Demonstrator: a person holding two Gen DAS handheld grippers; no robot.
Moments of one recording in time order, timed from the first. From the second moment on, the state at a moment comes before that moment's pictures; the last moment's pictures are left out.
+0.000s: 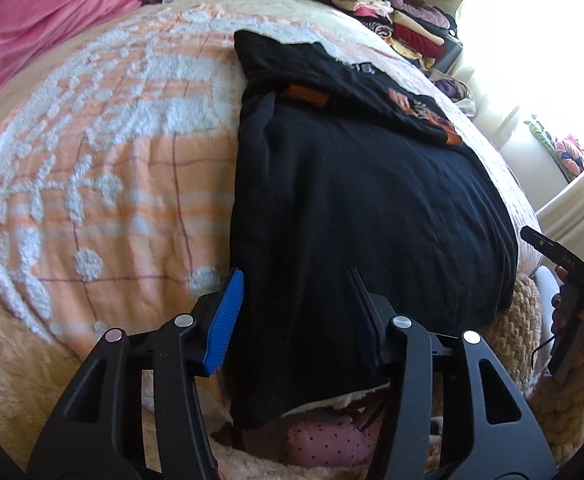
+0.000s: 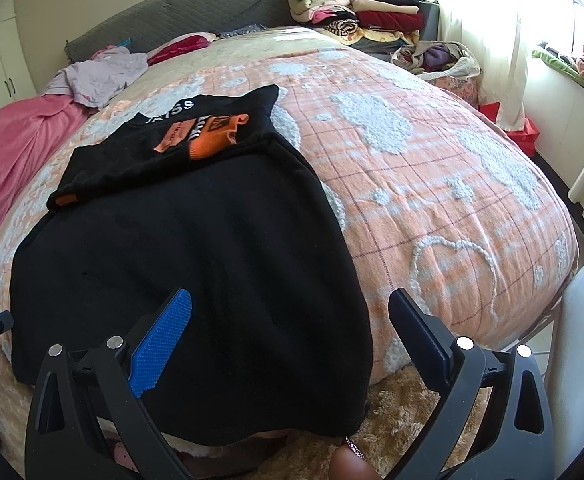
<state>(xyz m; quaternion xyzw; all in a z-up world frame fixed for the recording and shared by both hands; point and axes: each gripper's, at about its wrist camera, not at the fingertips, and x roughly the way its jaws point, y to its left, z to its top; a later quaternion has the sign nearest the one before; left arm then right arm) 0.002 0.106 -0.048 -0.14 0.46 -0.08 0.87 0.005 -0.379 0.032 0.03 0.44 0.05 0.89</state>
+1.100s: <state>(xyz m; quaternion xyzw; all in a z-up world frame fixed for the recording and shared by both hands) -0.015 0.104 -0.071 -0.15 0.49 -0.09 0.85 -0.015 -0.432 -0.023 0.09 0.50 0.14 0.85</state>
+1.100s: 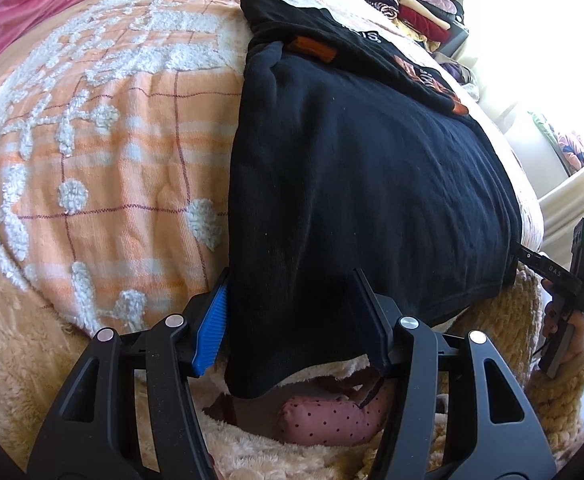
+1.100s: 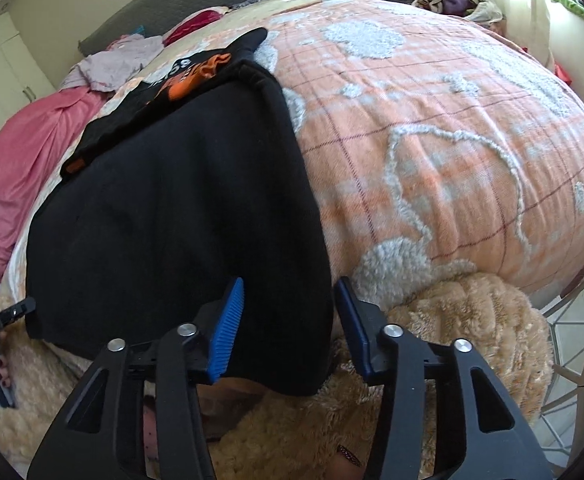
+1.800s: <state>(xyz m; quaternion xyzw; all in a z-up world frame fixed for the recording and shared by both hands) -0.020 0.115 -0.060 -0.20 0.48 -0.09 0.85 -0.026 -0.430 -0.001 0.13 0.45 0.21 0.86</state>
